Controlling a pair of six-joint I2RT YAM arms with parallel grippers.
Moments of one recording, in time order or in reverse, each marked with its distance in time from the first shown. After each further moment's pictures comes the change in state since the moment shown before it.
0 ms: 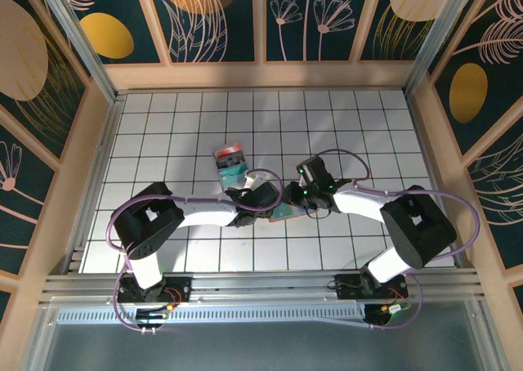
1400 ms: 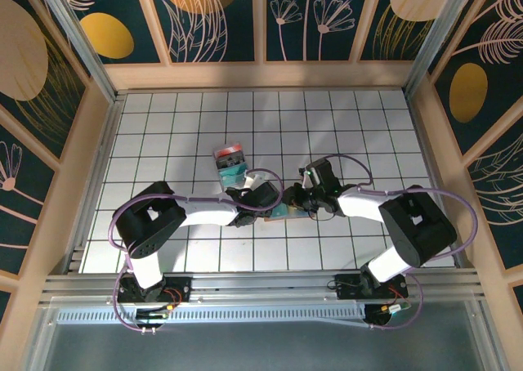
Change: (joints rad) left arm 0.001 0.013 0.000 0.008 -0.012 -0.002; right arm -0.056 -0.010 -0.090 0.164 -0.182 0.056
